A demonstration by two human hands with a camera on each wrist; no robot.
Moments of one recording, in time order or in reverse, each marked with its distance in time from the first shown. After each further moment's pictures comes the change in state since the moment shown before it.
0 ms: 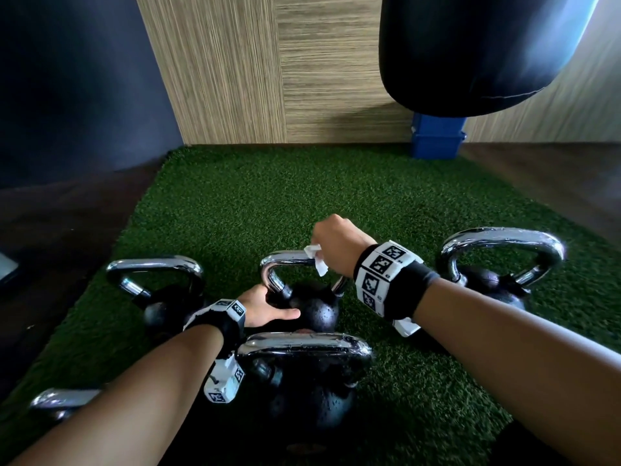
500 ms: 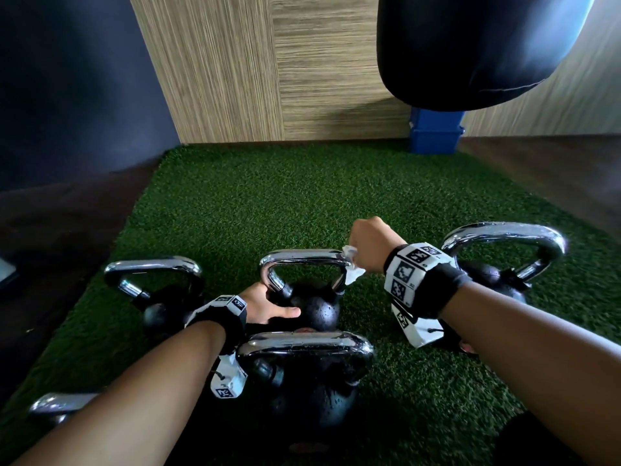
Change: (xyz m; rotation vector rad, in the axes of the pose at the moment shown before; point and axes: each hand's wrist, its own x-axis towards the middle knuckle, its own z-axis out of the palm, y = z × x) left_hand 0.003 0.005 -0.005 -0.044 -0.060 0.046; right_hand -0.015 0.045 0.002 0.141 -0.074 0.285
